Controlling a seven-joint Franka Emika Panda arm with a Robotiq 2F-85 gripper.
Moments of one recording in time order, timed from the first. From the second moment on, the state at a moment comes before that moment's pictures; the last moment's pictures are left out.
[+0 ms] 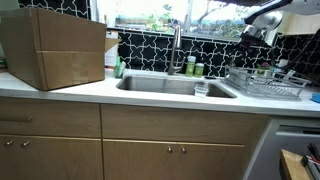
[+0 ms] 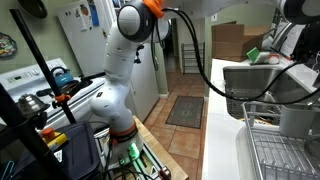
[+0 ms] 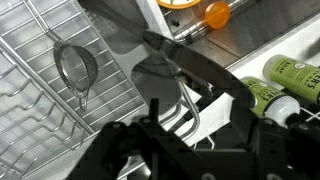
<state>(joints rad) -0.64 0.44 -0.39 -1.33 0.41 1.99 0.35</state>
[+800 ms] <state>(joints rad) -0.71 0.55 -0.31 -1.18 0.41 1.87 0.35</state>
